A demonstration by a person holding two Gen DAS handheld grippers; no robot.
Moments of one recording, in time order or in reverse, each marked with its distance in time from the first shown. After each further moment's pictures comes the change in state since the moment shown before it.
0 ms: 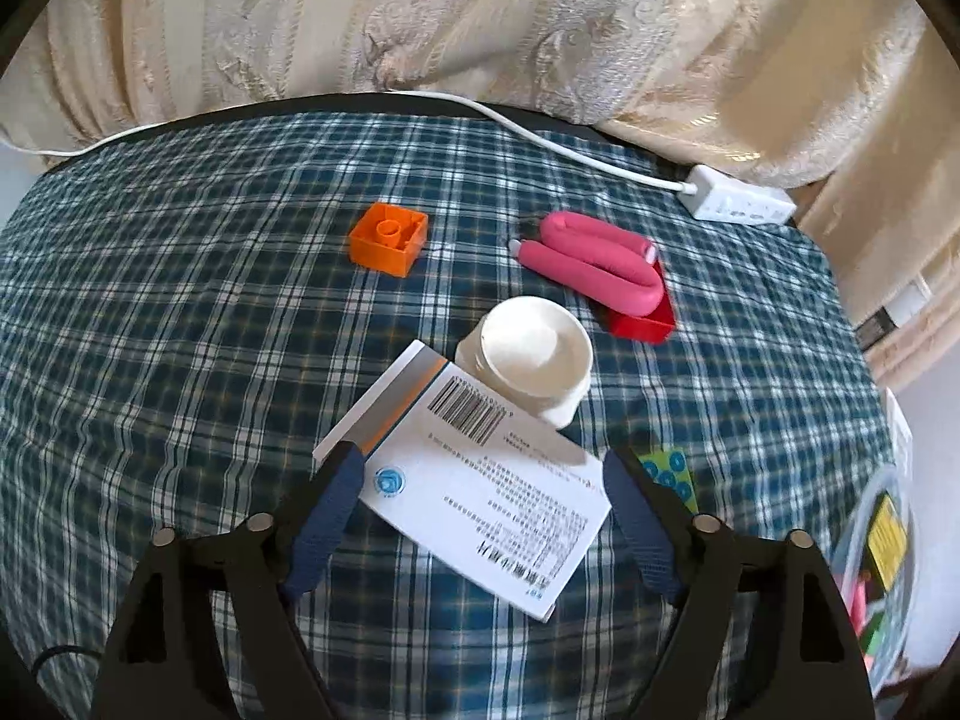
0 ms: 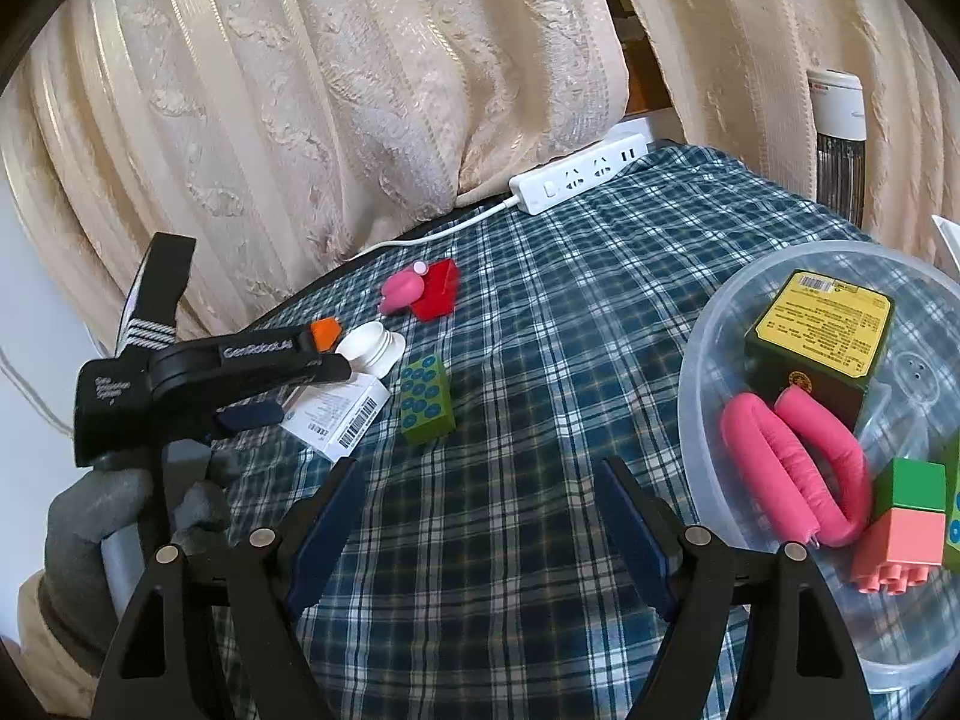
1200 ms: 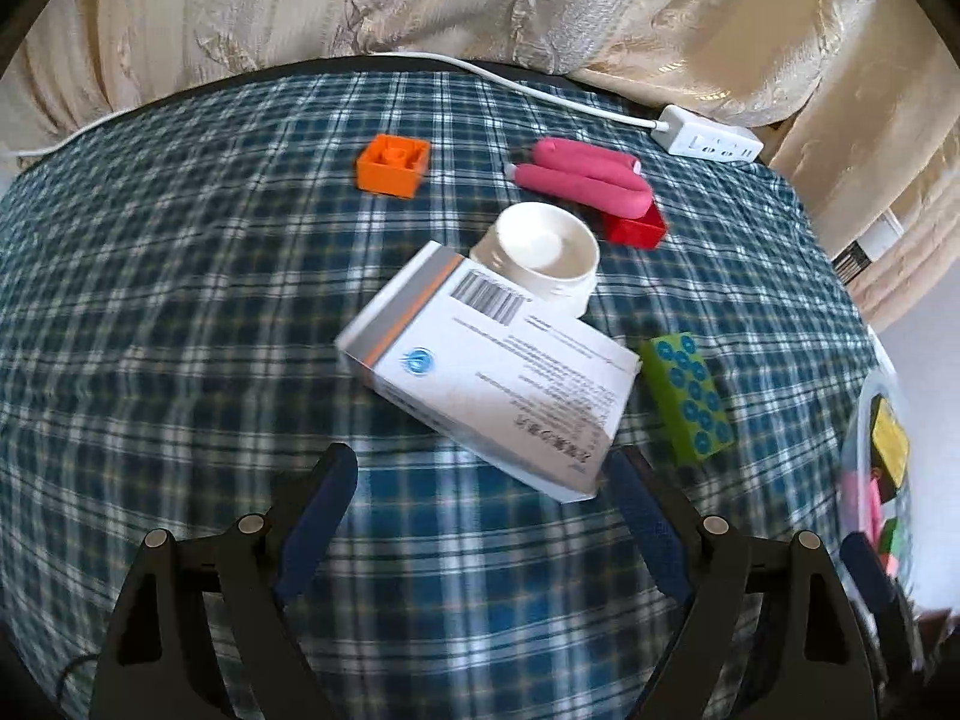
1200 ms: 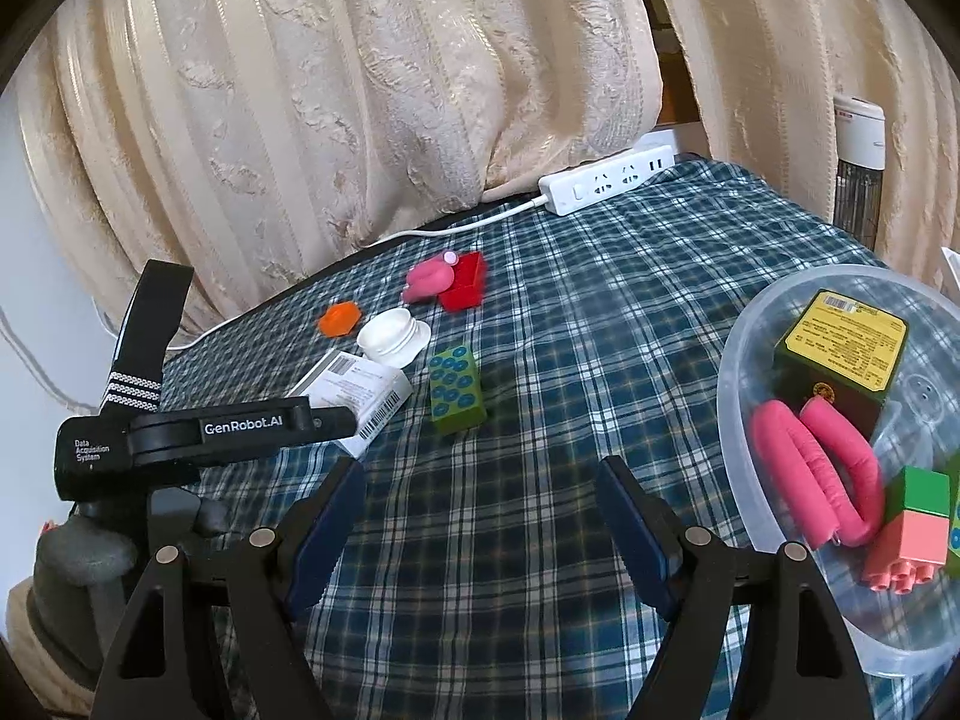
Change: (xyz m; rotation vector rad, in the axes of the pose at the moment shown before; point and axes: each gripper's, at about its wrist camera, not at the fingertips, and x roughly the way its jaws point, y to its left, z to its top) left arm -0.010 0.021 -0.037 0.072 0.077 -0.085; right arm 0.001 0.024 -0.004 -0.068 0.003 -0.015
